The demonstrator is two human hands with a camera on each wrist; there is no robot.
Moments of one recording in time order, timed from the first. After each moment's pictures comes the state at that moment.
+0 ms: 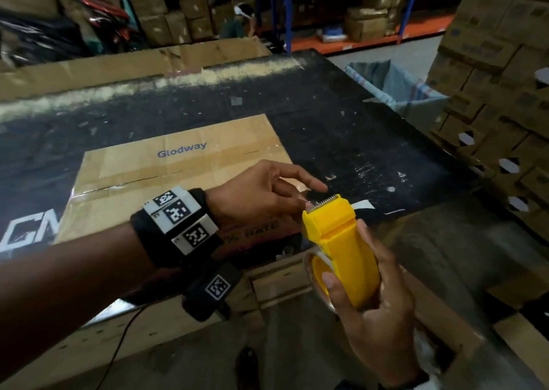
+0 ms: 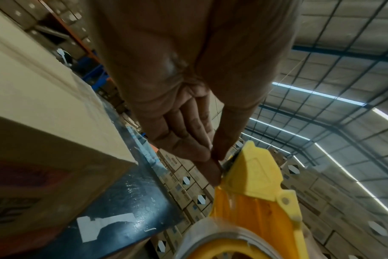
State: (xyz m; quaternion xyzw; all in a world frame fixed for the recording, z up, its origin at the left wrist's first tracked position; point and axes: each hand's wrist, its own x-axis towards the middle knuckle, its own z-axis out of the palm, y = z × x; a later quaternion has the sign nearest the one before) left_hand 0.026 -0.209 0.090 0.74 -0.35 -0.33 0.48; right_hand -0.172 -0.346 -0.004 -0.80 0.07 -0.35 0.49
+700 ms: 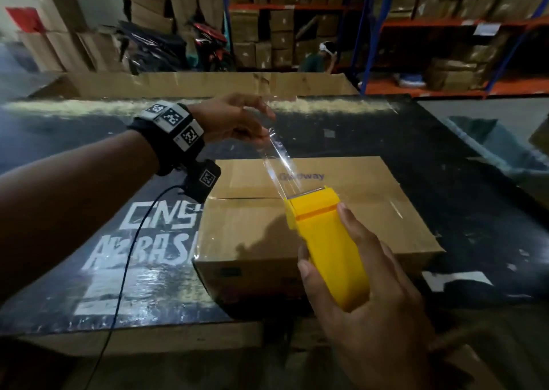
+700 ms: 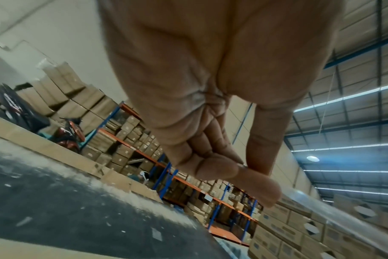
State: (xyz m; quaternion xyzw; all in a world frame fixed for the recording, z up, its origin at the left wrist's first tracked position) left_hand 0.194 0.042 0.174 0.79 -0.15 -0.18 0.57; right_hand -0.084 -0.150 0.089 -0.87 0.01 -0.28 0.40
